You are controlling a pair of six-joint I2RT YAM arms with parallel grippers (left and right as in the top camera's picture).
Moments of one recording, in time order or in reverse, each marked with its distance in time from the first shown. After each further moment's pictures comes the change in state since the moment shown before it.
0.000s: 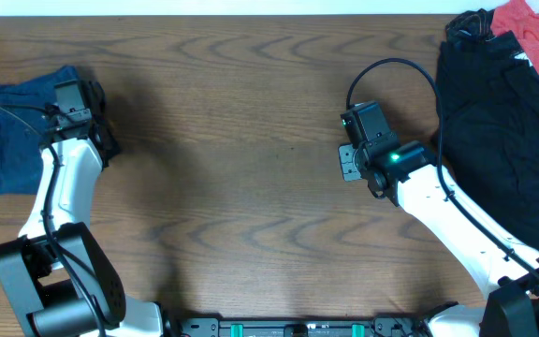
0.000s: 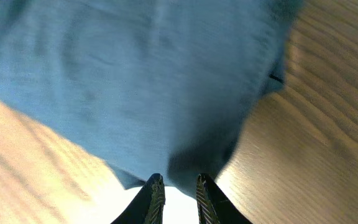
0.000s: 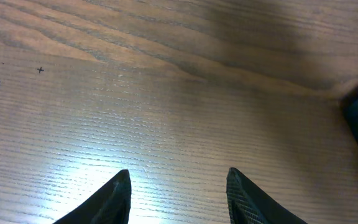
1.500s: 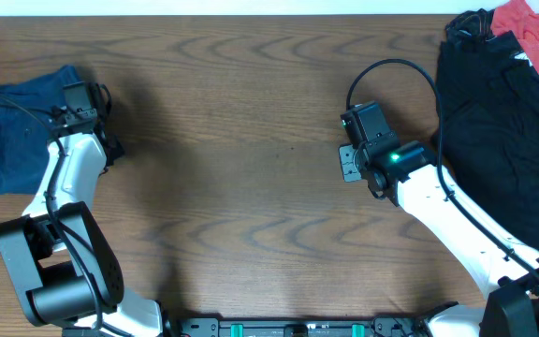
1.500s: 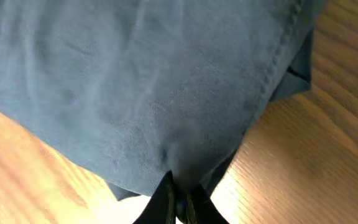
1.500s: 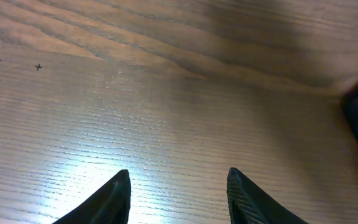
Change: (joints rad) left arm -0.002 0.077 0.000 0.030 -0.081 -0.015; right arm 0.000 0.000 0.000 -0.008 0.000 0.000
